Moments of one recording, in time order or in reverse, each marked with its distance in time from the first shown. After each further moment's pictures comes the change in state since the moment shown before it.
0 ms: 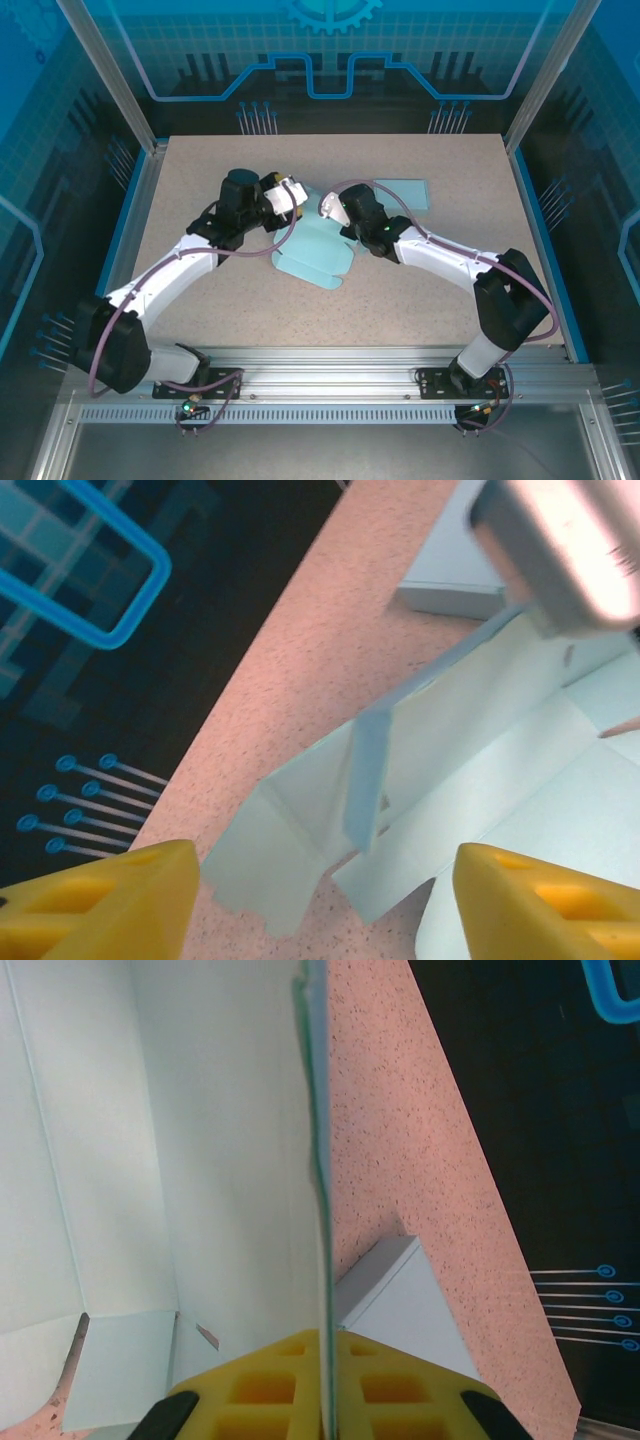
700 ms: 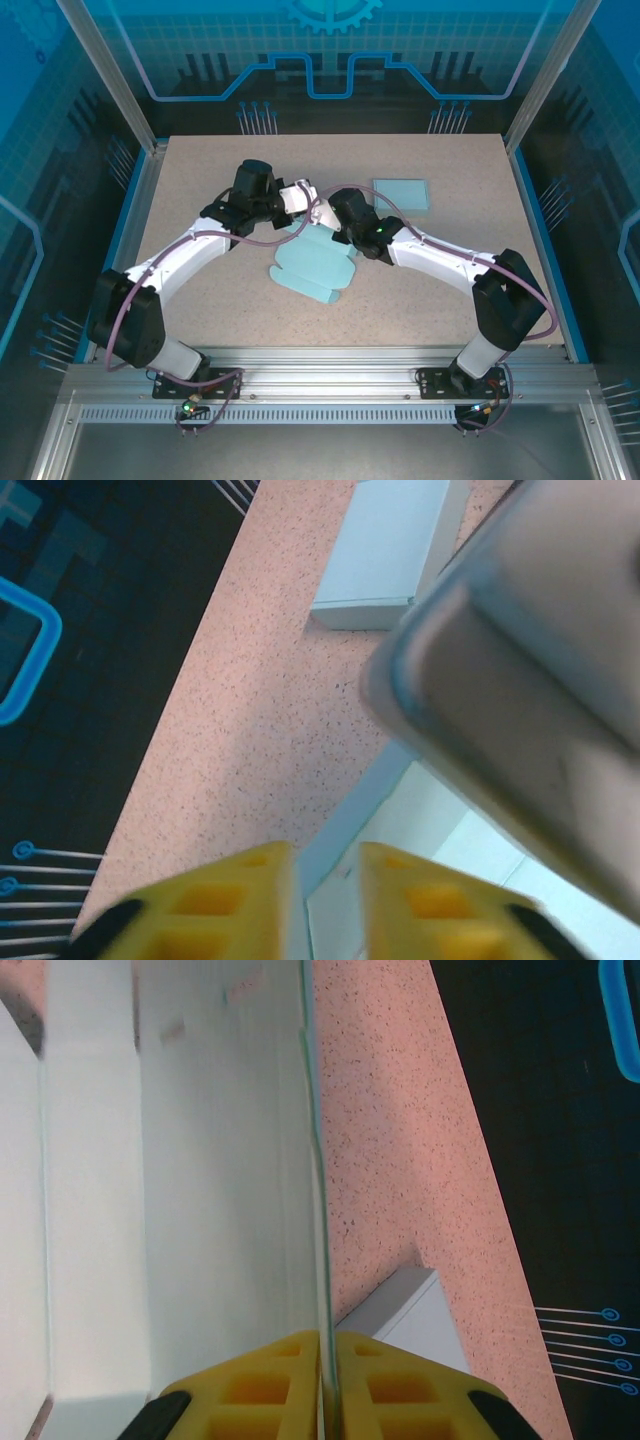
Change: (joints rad) left arm 0.000 0.135 0.099 -0.064 0.137 0.119; right arm 0.055 0.008 0.038 -0.054 -0.011 -0.023
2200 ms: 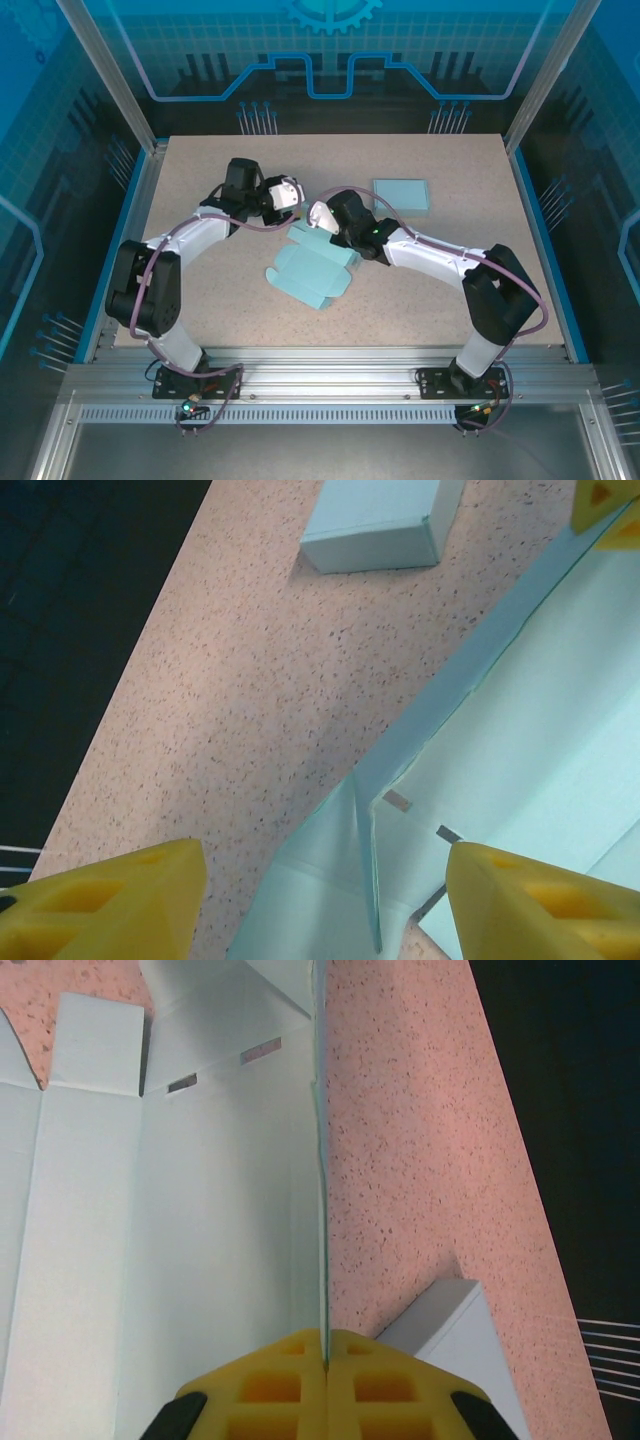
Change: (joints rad) left arm 0.159 0.182 -0.005 0.107 0.189 0.072; right arm -0.009 0.043 -0.018 0.042 -0.047 0.024
